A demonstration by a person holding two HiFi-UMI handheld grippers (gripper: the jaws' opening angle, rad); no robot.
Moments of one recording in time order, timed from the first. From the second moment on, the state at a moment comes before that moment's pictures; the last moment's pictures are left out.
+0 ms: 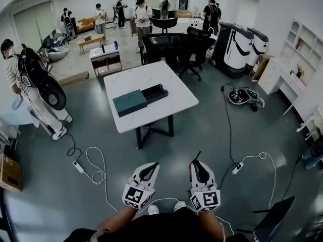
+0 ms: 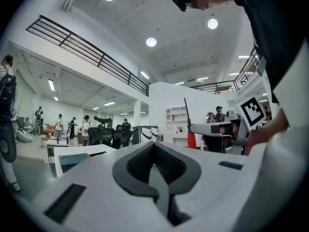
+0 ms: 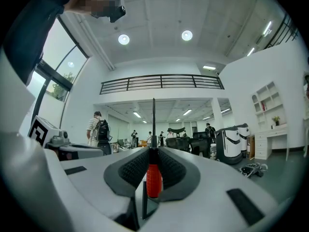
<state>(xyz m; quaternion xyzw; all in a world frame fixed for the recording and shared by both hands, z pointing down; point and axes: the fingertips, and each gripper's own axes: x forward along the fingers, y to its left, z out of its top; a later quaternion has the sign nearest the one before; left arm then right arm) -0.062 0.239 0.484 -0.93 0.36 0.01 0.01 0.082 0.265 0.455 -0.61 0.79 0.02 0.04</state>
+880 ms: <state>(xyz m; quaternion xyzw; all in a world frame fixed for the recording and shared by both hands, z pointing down) 0.014 0.132 0.490 -0.92 0.38 -0.02 0.00 0.151 0.146 0.466 -0.57 0.82 0.01 0.02</state>
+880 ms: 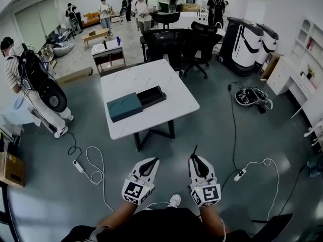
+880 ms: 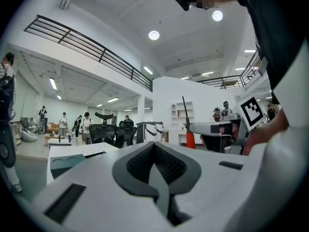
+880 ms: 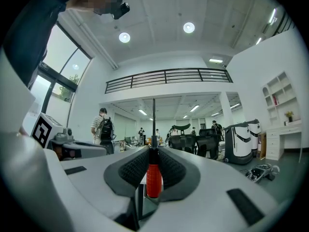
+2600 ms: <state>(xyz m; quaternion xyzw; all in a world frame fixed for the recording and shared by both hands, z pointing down) -0.019 -0.141 0.499 -0.91 0.42 -0.02 0.00 0.097 -0.140 0.474 -0.51 0.86 0.03 0.00</state>
